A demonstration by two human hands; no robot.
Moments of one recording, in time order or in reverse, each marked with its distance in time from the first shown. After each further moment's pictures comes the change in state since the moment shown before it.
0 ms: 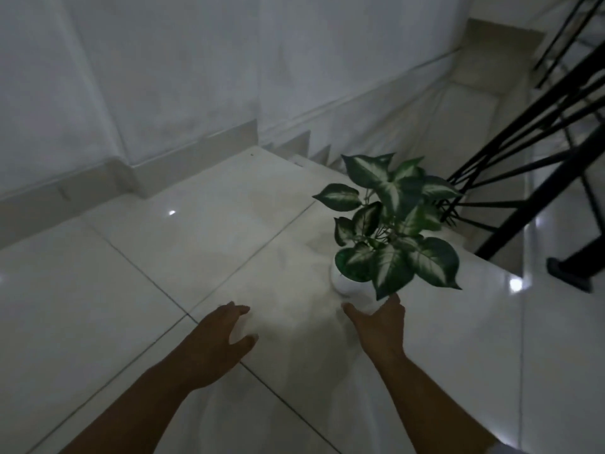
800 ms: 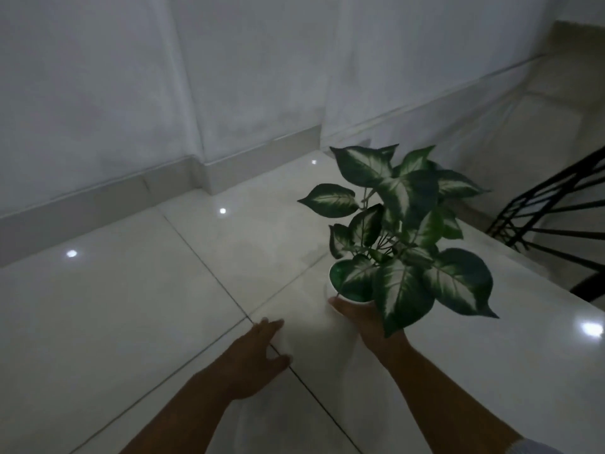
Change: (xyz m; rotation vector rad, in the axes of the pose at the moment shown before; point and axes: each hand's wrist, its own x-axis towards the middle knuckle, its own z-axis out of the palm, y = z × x) left_hand 0.000 -0.050 -0.004 -0.078 -0.081 -0.184; right_hand 0.003 -0.059 0.111 0.200 -0.395 -0.186
